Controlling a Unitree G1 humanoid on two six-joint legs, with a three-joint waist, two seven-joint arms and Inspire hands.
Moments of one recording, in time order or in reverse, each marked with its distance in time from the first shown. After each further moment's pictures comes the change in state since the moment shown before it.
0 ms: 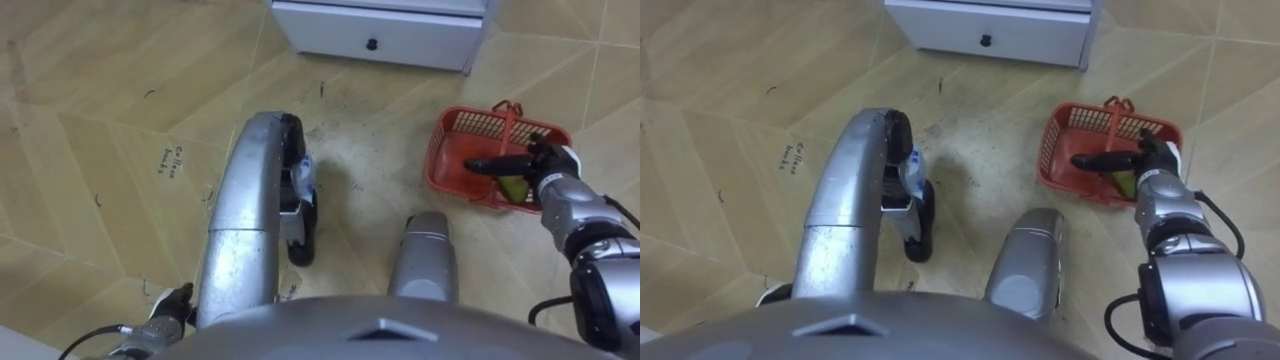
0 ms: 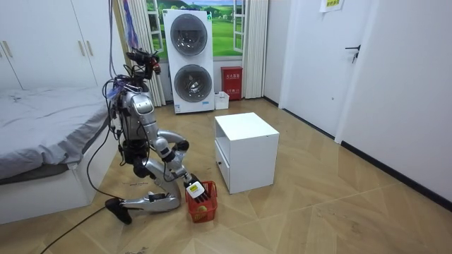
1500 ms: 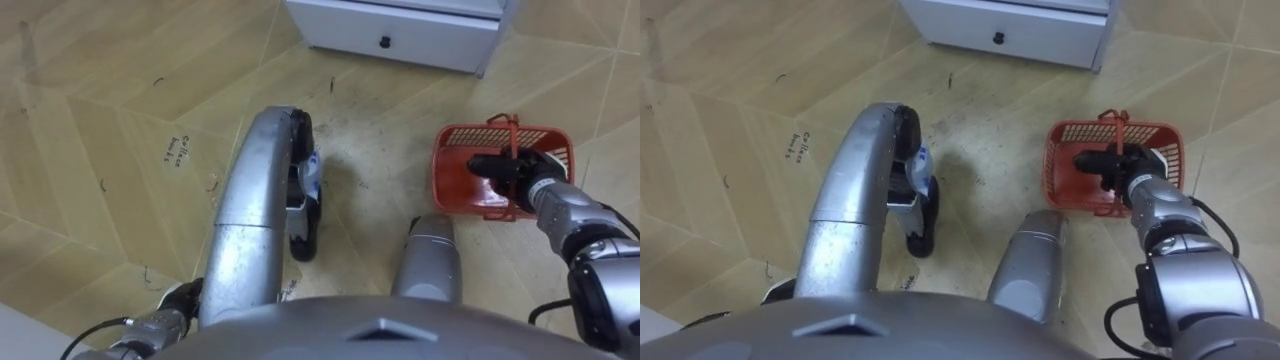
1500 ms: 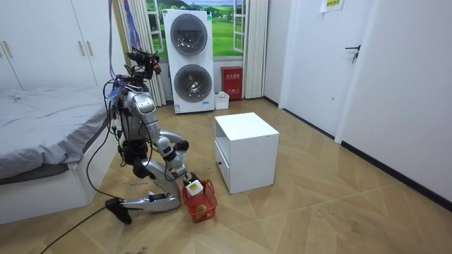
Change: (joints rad) left arm -0.036 0.000 0.000 0.001 -0.004 0.005 -0.076; right arm -0.003 0.003 0.040 0.047 0.086 0.000 0.091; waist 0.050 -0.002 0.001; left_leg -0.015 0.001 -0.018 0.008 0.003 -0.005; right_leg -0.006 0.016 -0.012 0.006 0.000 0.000
